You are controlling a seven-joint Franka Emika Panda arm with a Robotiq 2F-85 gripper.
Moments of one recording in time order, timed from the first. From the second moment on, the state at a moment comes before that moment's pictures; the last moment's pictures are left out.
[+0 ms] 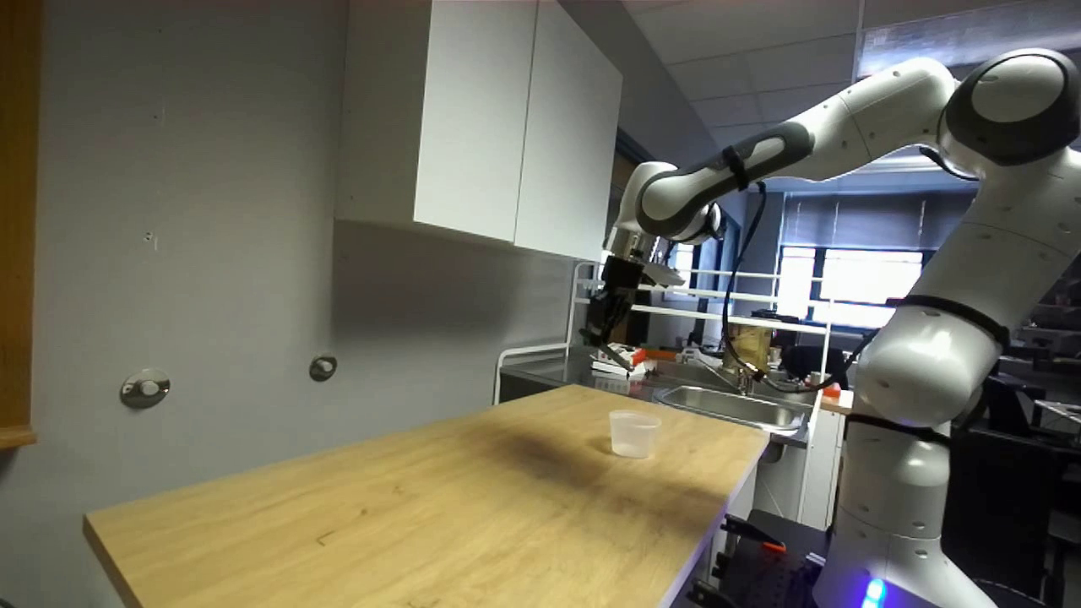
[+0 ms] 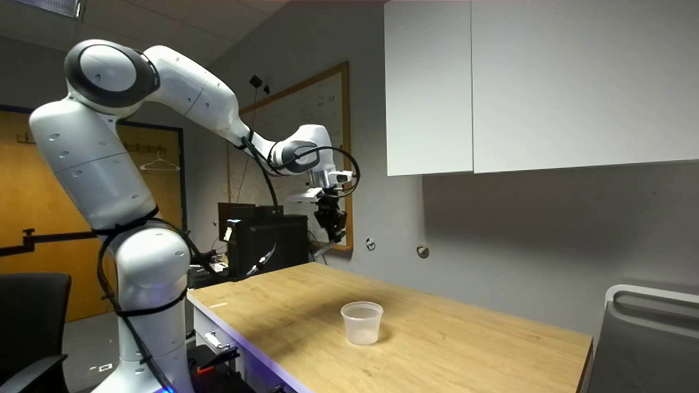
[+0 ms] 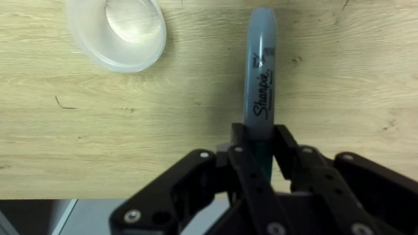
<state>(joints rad) -0.05 -0.42 -0.05 -2.47 -0.01 2.29 -0.06</state>
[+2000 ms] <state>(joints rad) -0.18 0.09 -0.21 -2.33 0.28 2.56 -0.39</state>
